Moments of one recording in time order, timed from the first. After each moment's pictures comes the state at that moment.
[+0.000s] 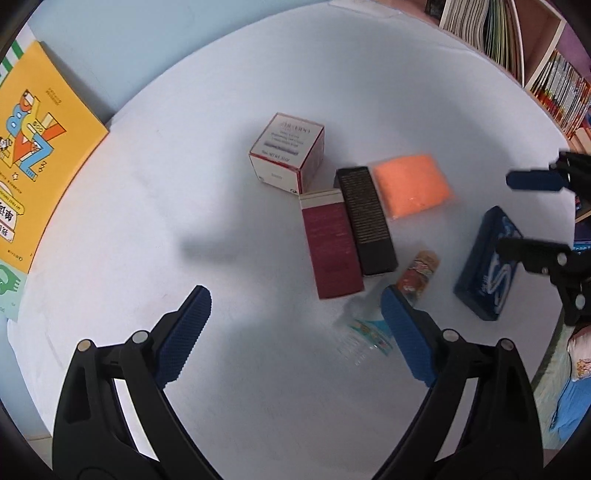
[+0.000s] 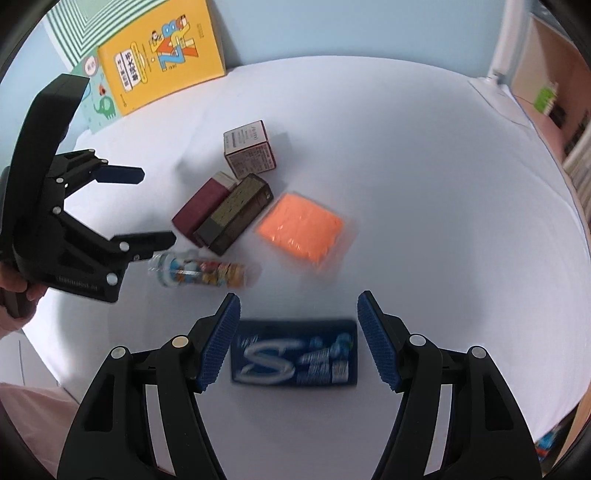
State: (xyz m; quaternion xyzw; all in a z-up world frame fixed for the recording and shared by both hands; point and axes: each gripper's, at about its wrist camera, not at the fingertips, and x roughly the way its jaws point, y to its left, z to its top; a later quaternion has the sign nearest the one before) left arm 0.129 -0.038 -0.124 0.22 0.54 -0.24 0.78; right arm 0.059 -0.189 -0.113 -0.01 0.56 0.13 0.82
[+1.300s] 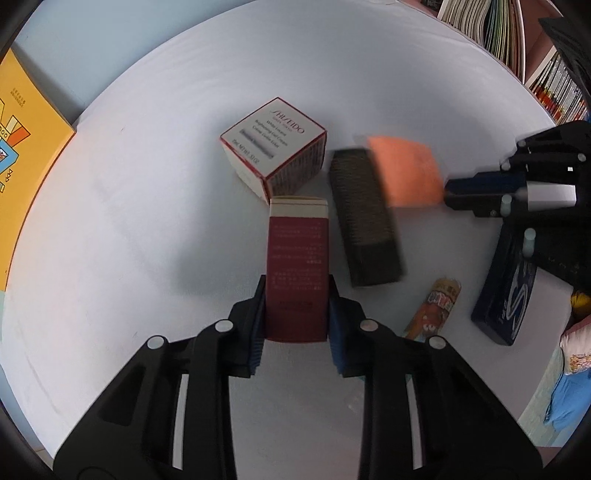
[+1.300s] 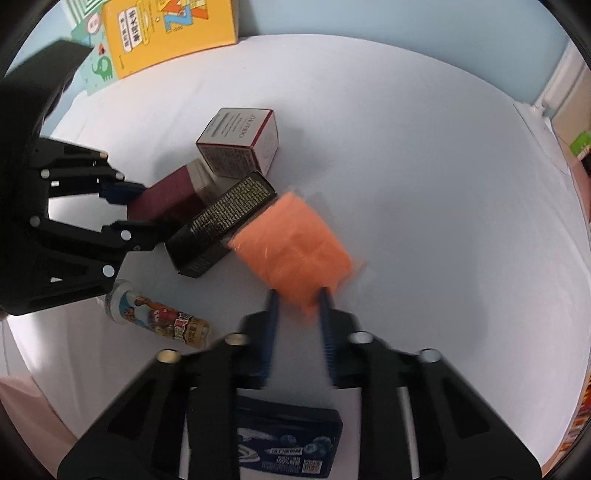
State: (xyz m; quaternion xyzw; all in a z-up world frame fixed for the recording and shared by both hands) left arm 0.147 -0.043 -0.146 0.22 0.55 -0.27 0.76; right arm 0.108 -0.169 -0.142 -0.06 0.59 0.16 0.79
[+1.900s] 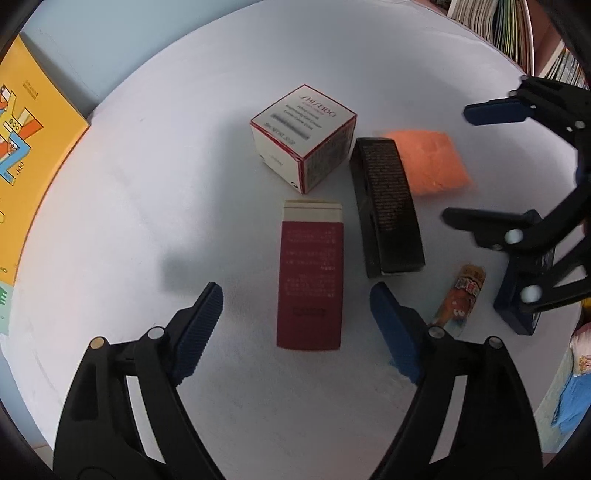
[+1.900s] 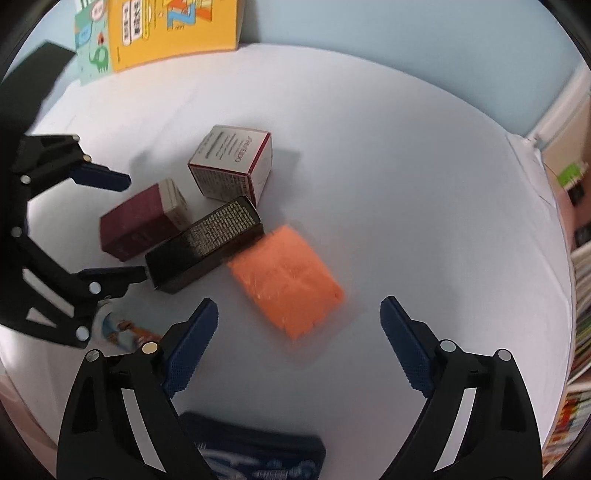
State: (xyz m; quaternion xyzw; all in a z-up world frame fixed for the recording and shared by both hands) left arm 0.156 -0.057 -0.152 0.22 0.55 -0.25 0.77; right arm 0.132 -0.136 -0.141 -0.15 0.56 0.14 0.80
